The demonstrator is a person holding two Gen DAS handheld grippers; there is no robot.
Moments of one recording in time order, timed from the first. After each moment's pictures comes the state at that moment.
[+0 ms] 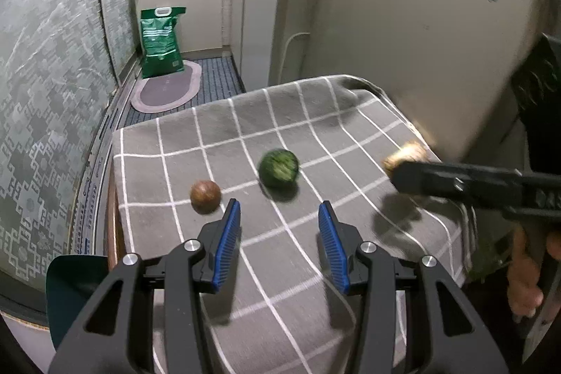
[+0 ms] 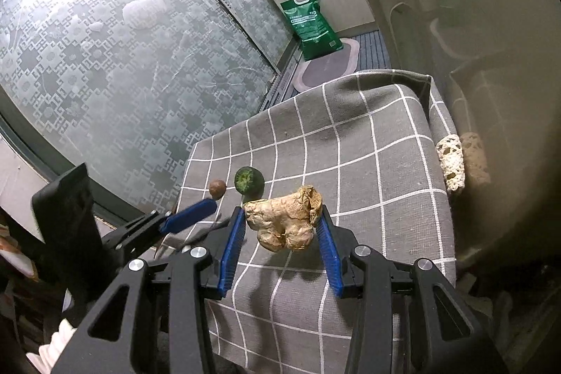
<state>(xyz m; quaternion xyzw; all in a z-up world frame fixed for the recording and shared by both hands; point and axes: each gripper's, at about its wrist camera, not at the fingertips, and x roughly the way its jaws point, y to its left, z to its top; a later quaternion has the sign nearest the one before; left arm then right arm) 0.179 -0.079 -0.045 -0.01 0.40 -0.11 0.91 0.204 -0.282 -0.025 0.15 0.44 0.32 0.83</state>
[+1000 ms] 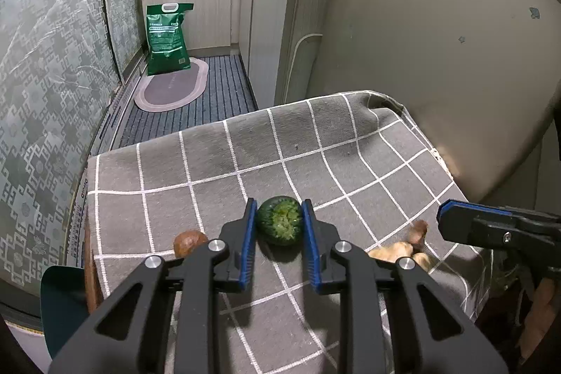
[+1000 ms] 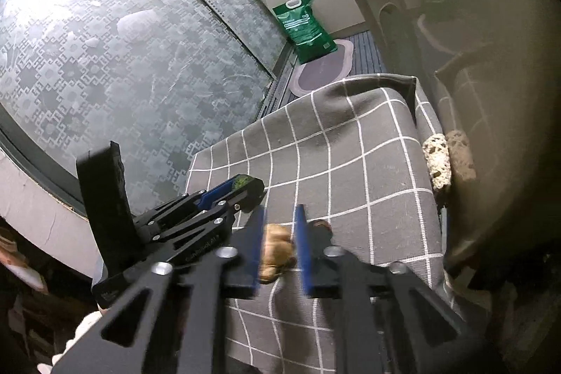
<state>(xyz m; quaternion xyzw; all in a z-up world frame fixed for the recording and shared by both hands) 0.218 -0.089 -0.052 -0.02 0.40 -0.09 0.91 0.204 -0.292 -0.021 0.18 0.44 0.31 0.82</state>
